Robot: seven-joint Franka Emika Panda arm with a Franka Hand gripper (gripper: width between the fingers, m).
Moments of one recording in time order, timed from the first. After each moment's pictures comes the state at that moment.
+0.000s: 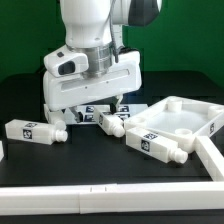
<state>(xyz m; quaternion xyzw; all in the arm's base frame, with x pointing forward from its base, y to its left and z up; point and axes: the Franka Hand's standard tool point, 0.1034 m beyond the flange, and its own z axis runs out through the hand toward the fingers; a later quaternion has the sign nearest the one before) 0.394 -0.039 0.021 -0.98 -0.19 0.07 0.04</state>
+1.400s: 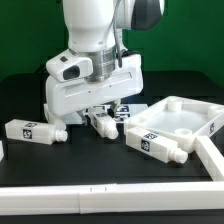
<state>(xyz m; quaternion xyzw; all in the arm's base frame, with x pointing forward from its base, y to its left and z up) 0.402 -0.033 0.014 -0.97 -0.21 0.07 0.04</state>
